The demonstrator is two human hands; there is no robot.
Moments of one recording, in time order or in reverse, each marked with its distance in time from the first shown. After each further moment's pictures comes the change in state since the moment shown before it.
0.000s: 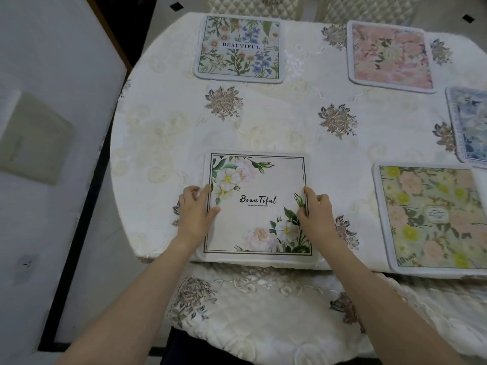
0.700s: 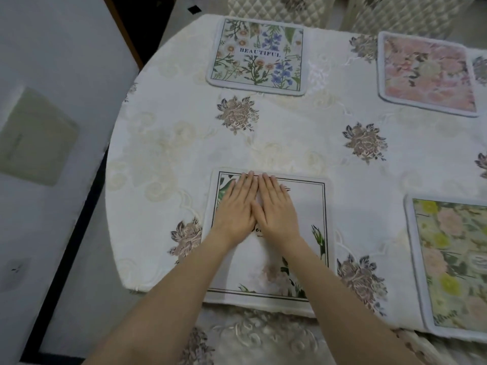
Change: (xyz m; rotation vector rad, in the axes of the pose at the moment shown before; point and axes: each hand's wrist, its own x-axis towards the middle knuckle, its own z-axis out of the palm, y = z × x) left_hand 0.082 0.044 0.053 0.420 -0.095 0.378; right_hand 0.080 -0.079 0.082 -0.184 -0.052 -0.443
